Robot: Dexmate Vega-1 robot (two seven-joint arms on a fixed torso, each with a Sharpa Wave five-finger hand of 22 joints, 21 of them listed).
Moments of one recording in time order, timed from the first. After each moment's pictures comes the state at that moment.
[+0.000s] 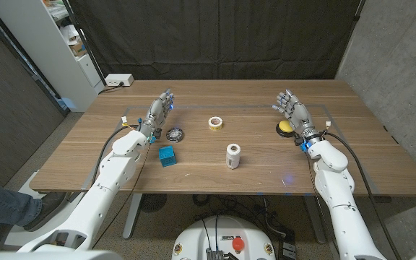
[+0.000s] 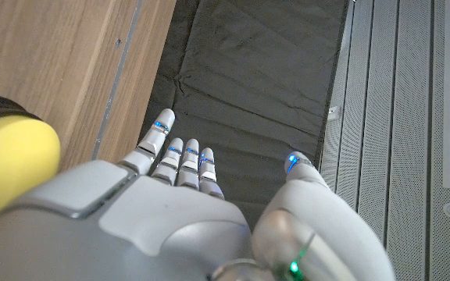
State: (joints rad) left arm 0.93 0.36 0.10 -1.41 -0.38 -0.08 -0.21; left_hand 0.15 -0.04 0.39 -0.06 0.21 -0.03 0.06 0.20 0.17 -0.10 0.04 0.20 0.27 -0.16 0.06 0.18 0.18 -0.17 0.01 0.19 0.17; right arm -1.06 -0.05 0.20 -1.52 0.19 0.20 0.46; right_hand 0.30 -0.10 0.36 0.04 0.28 0.04 0.08 0.38 0.18 0.10 0.08 0.31 0.19 0.04 0.03 0.28 0.25 0.12 -0.01 0.65 0.16
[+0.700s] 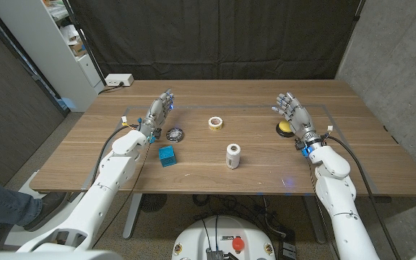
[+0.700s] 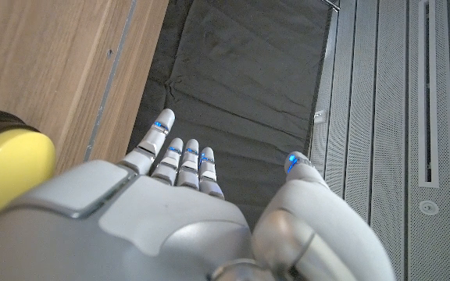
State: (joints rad) left arm 0.92 0.35 0.10 -1.39 -0.38 -0.08 -0.22; left_hand 0.15 -0.04 0.39 -0.06 0.21 -0.03 0.06 0.19 0.17 -0.10 0.04 0.20 0.26 -0.16 0.06 0.18 0.18 -0.17 0.01 0.19 0.17; right arm -1.11 -0.04 0.20 -1.55 0.20 0.26 0.50; right_hand 0.30 -0.10 0.36 0.03 0.29 0.05 0.08 0.37 0.18 0.11 0.07 0.30 0.19 0.05 0.03 0.27 0.24 0.12 -0.01 0.64 0.16
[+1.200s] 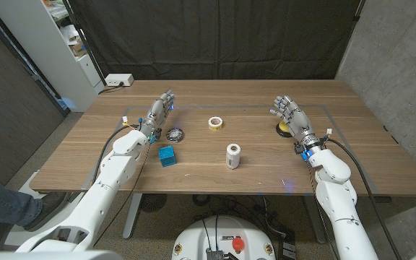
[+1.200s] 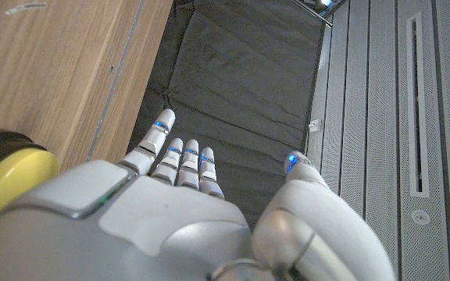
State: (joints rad) left arm 0.90 0.35 0.10 -1.36 -0.38 -0.09 -0.23; left_hand 0.15 -0.04 0.39 -0.07 0.21 -0.03 0.06 0.19 0.17 -0.10 0.04 0.20 0.25 -0.17 0.06 0.18 0.18 -0.17 0.02 0.19 0.17; right arm -1.15 -0.04 0.19 -1.59 0.20 0.27 0.51; right_hand 0.30 -0.10 0.35 0.02 0.29 0.05 0.08 0.36 0.18 0.11 0.07 0.29 0.19 0.05 0.02 0.27 0.23 0.14 -0.02 0.62 0.16
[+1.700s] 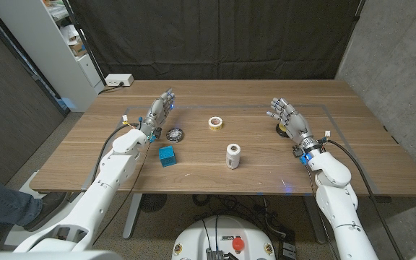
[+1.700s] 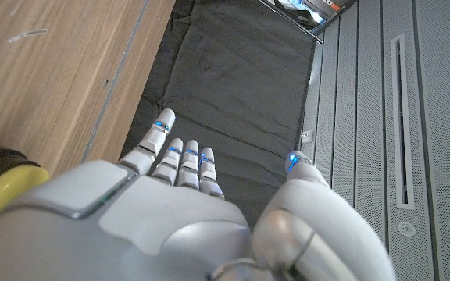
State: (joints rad) left arm 0.90 0.36 0.11 -1.37 -0.37 -0.09 -0.23; left_hand 0.15 -0.04 0.39 -0.07 0.21 -0.02 0.06 0.19 0.17 -0.10 0.03 0.20 0.24 -0.17 0.06 0.18 0.18 -0.17 0.02 0.19 0.17; right arm -1.19 -0.04 0.17 -1.62 0.18 0.31 0.54; right_hand 0.31 -0.10 0.35 0.02 0.29 0.05 0.08 0.35 0.18 0.11 0.06 0.28 0.19 0.06 0.02 0.27 0.23 0.14 -0.02 0.61 0.16
